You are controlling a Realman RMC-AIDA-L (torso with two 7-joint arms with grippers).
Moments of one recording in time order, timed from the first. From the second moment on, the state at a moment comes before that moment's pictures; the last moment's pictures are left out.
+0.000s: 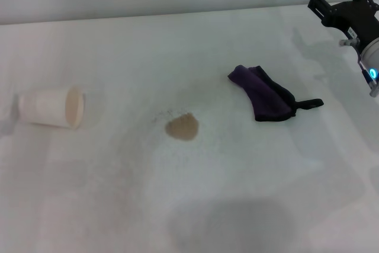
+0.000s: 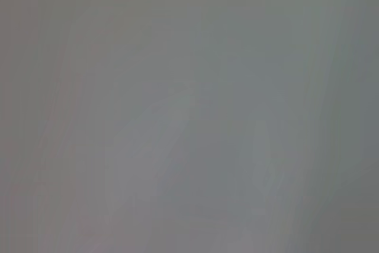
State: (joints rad) left arm -0.41 -2.09 0.95 -0.04 0.51 1.26 -0.36; right arm 0.63 2.03 -0.71 0.05 2.47 1.01 -2.77
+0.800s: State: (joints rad) left arm -0.34 -2.02 1.15 0.17 0.53 1.26 -0.91; right arm 0.62 2.03 -0.72 0.04 2.47 1.03 -2.77
